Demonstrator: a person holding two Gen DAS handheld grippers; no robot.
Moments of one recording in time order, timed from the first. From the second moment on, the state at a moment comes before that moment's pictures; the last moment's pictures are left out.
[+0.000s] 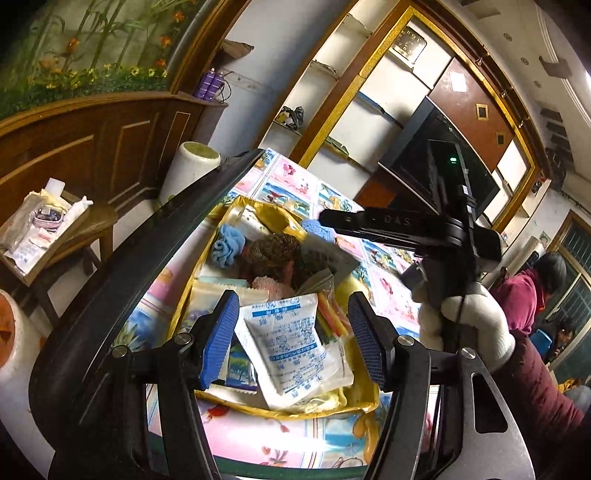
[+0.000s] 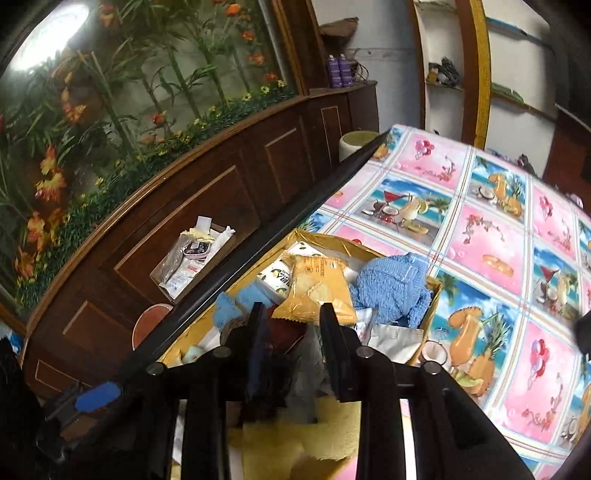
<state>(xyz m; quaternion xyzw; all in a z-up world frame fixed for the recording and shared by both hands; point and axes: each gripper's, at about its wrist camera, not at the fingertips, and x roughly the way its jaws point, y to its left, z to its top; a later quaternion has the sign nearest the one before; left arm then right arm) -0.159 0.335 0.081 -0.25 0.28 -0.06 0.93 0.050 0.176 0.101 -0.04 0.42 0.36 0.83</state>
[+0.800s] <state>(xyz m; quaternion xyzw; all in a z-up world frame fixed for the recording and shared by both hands) -0.242 0.241 0.130 -0.10 0.10 0.02 0.99 -0.073 0.060 0.069 0.06 0.35 0.33 0.88</state>
